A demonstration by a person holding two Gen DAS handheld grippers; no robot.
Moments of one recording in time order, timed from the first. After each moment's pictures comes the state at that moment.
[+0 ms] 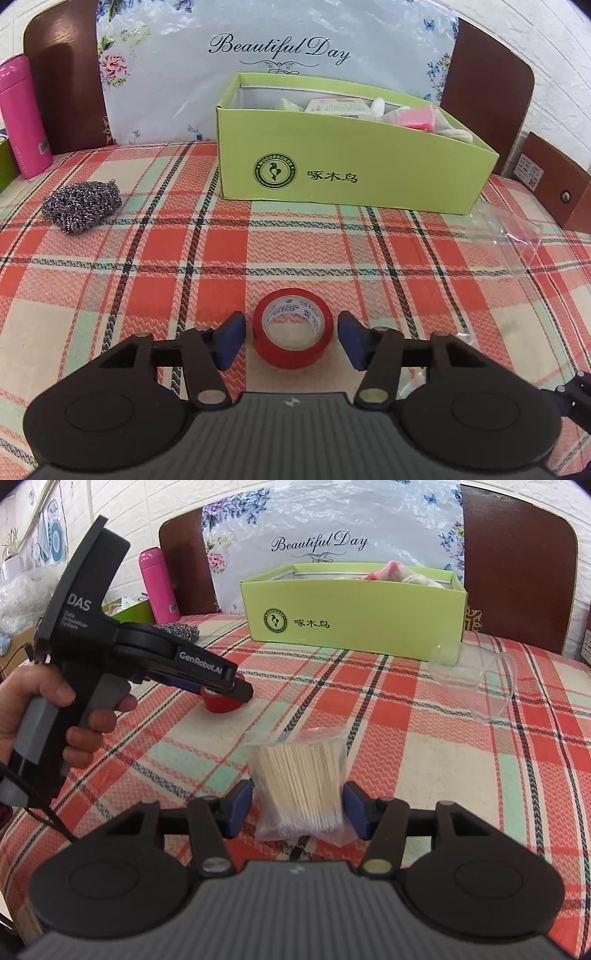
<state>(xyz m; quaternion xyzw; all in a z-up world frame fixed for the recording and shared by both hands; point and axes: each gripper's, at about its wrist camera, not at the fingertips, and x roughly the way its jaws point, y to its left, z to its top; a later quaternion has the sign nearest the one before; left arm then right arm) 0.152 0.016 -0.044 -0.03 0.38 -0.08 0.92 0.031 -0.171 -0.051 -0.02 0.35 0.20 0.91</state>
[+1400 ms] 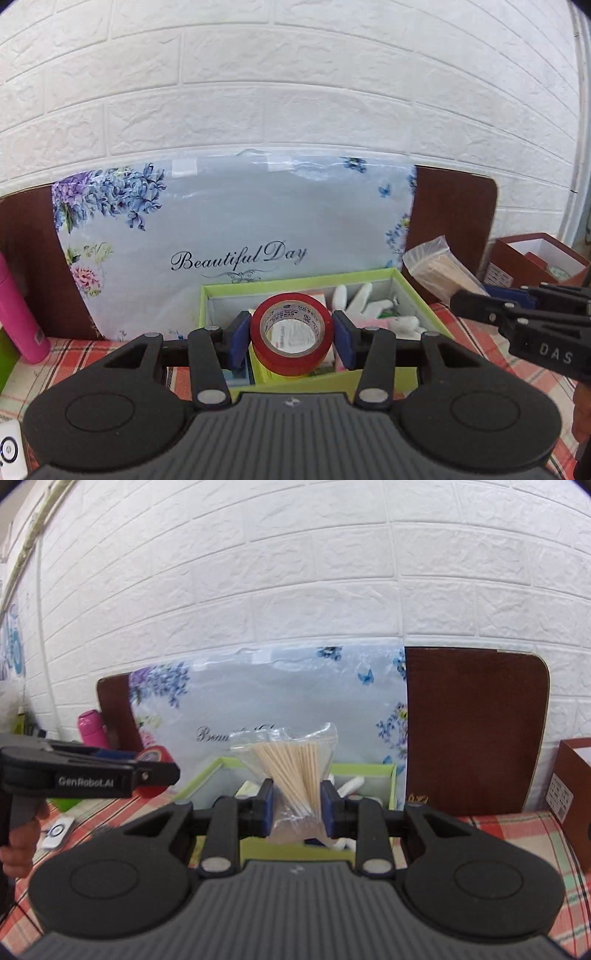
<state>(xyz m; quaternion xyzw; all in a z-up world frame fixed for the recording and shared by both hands) 0.216 -0.007 0.097 0.02 0.23 -0.12 0.96 0.187 -0.216 0.083 0.03 0.19 0.14 0.97</state>
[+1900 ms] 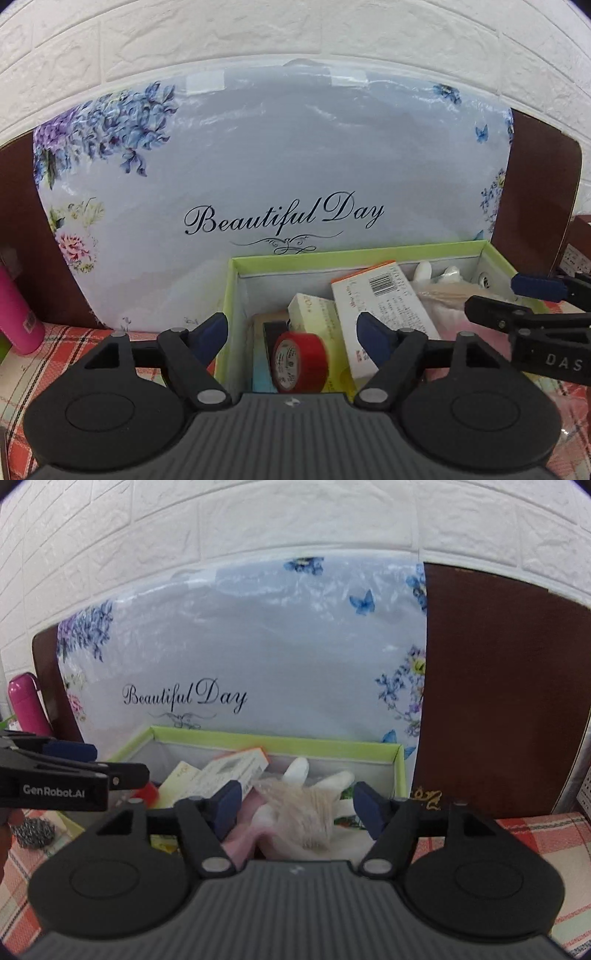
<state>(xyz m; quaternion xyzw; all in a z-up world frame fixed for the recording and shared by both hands) 0.293 0.002 0.029 0.03 0.27 -0.06 0.96 0.273 -0.201 0.004 0.00 0.24 0.11 0.96</state>
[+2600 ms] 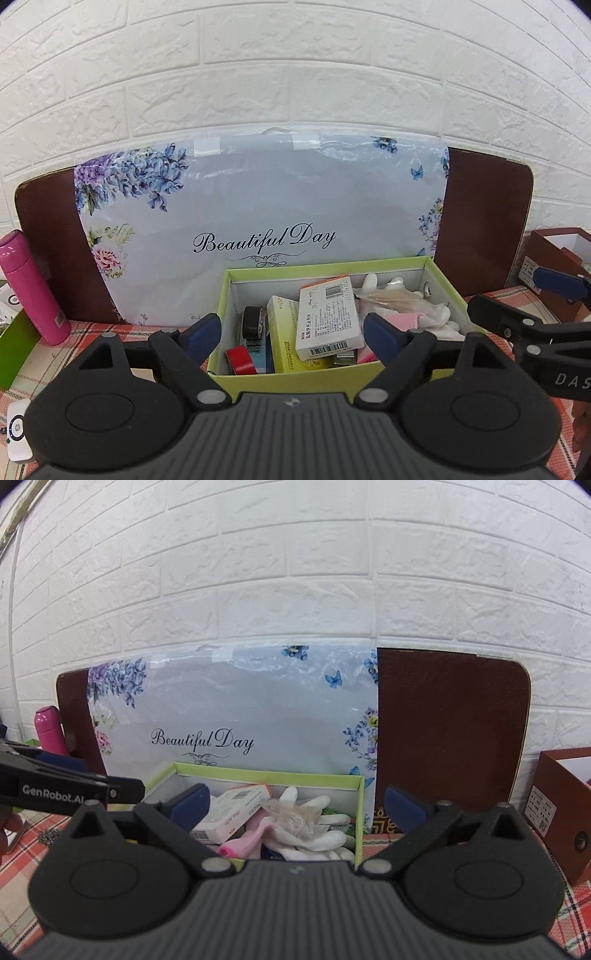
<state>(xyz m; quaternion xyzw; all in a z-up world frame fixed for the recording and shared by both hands) 0.208 -0.019 0.083 0.03 0.24 -0.06 0.97 0.173 -0.218 0.063 0.01 0.16 0.09 0.98</state>
